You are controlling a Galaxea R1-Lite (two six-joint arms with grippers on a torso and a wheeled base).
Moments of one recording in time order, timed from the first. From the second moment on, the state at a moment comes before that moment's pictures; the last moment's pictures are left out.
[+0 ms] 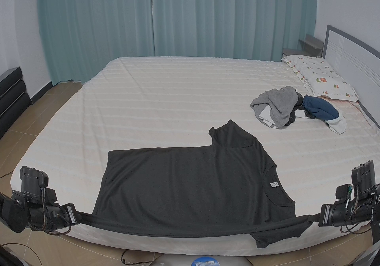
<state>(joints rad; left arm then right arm) 0.04 1.56 -0.21 -0.38 -0.11 -0.41 0.16 1.42 -0.23 -0.29 0.17 0.42</state>
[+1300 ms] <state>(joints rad) 0.04 1.92 -0.54 -0.39 -0.12 -0.42 0.12 1.91 -0.62 -0.30 0.19 0.44</state>
